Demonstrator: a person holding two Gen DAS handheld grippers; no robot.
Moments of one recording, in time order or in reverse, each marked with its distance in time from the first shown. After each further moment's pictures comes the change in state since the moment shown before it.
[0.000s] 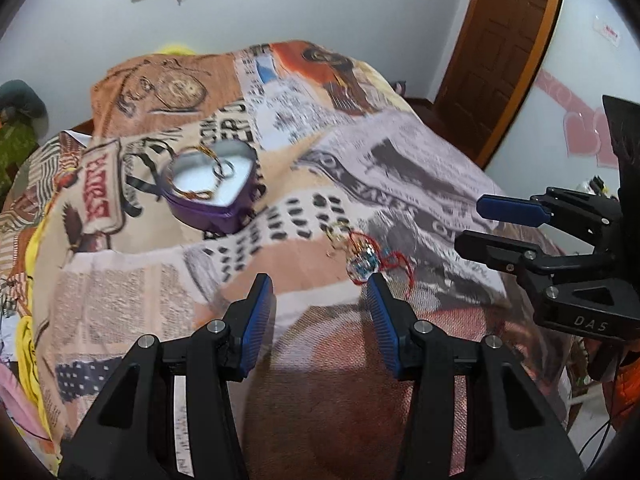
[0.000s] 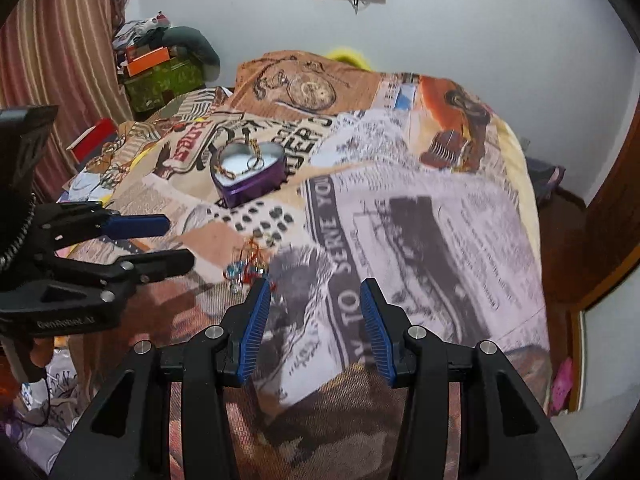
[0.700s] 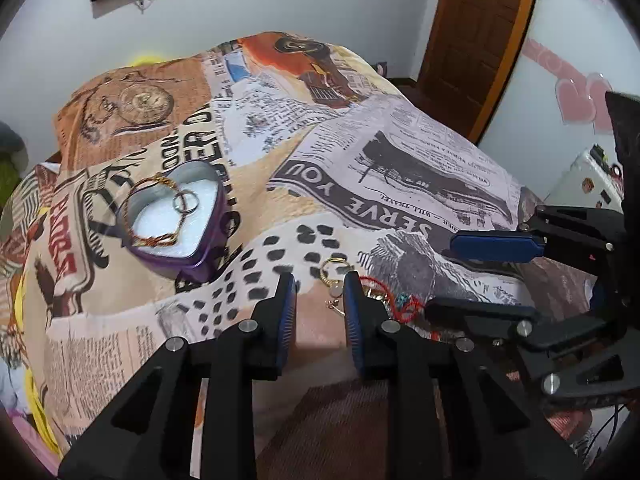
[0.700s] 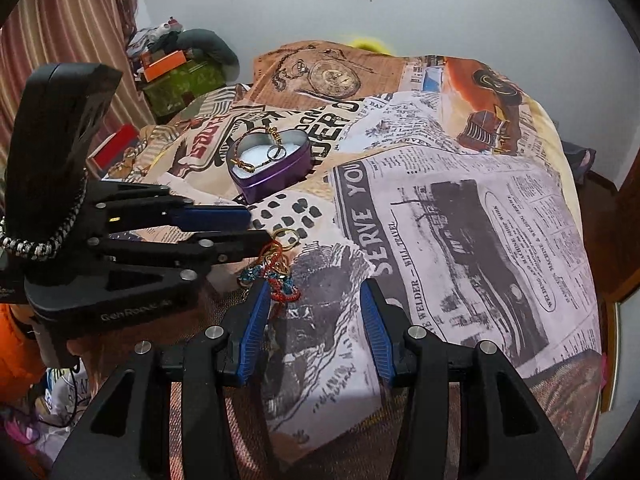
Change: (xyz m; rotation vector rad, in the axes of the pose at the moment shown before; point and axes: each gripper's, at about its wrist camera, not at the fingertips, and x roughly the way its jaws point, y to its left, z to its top) left arm 0.049 -0.009 0.036 0.129 0.048 -0.016; right arm 0.028 0.001 0.000 0.031 0.004 0.127
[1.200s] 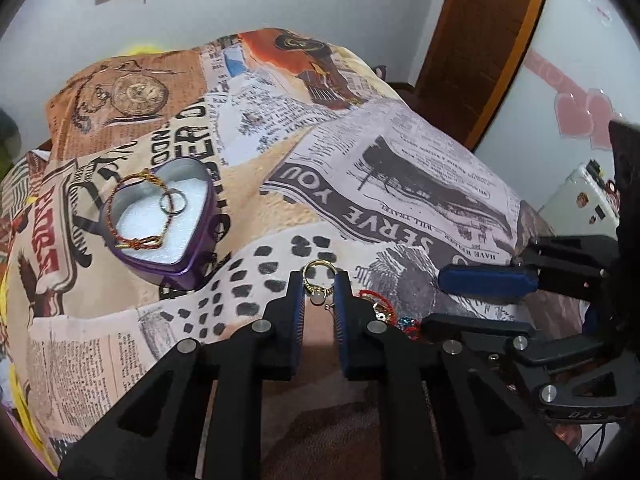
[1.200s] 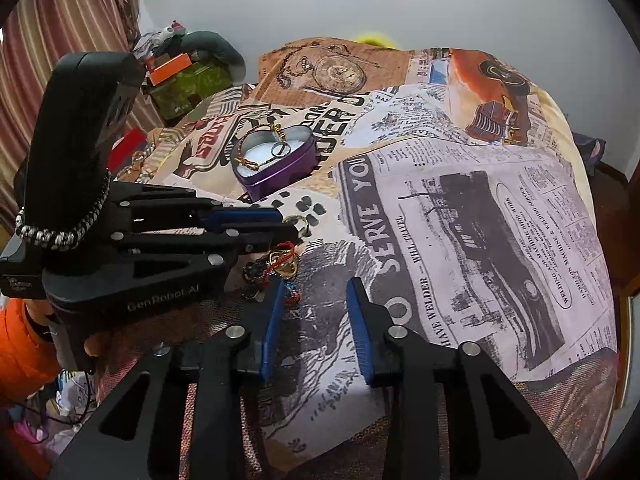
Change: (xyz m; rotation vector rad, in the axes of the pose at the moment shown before) left arm 0.004 0.010 0.003 -0.067 -0.019 -0.041; right arm 0.004 -0.003 -0.001 0.019 0.010 0.058
